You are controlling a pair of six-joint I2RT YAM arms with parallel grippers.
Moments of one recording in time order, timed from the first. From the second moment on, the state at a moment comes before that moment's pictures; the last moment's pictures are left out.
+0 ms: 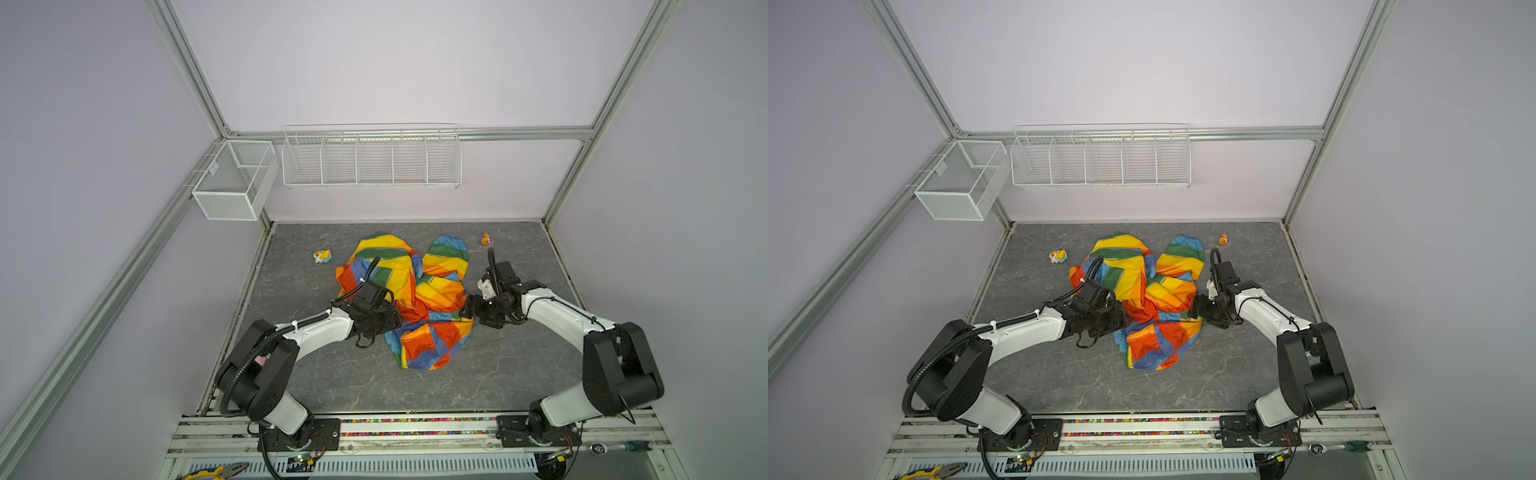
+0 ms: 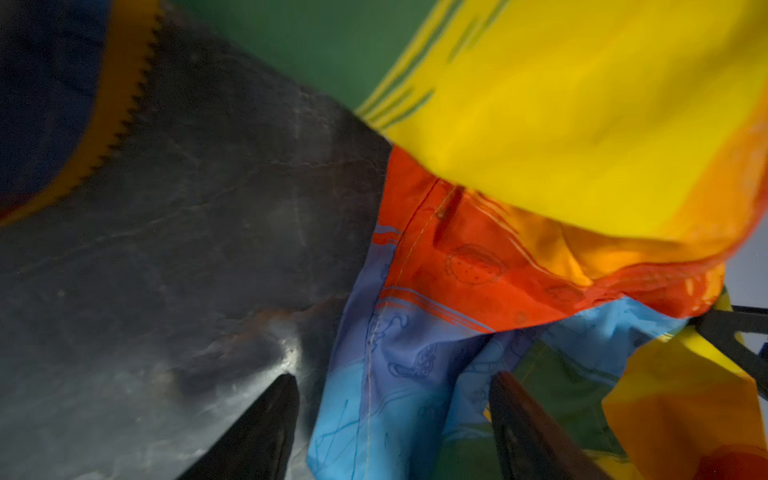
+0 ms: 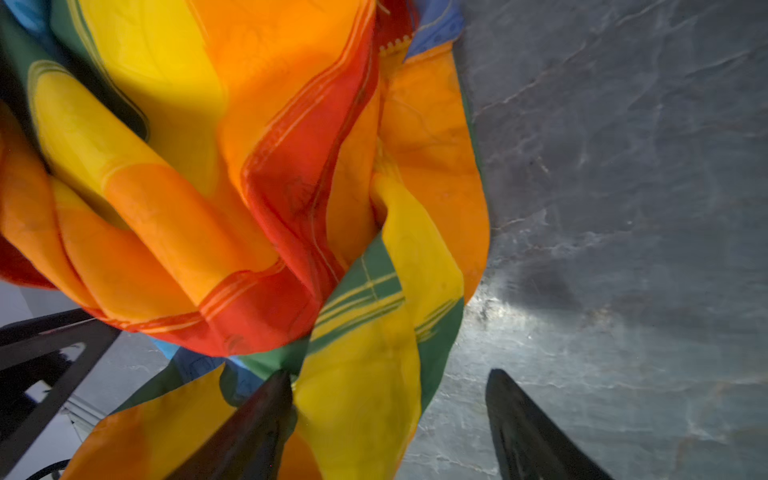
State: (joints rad) left arm -0.68 1.58 0.82 -0.23 0.18 -0.86; right arm 0.29 1.52 0.91 -0.63 -0.31 0.52
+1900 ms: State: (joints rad) left arm -0.66 1.41 1.88 -0.63 0.09 -0.44; right arm 0.29 1.40 1.94 -0.77 -0.50 0.40
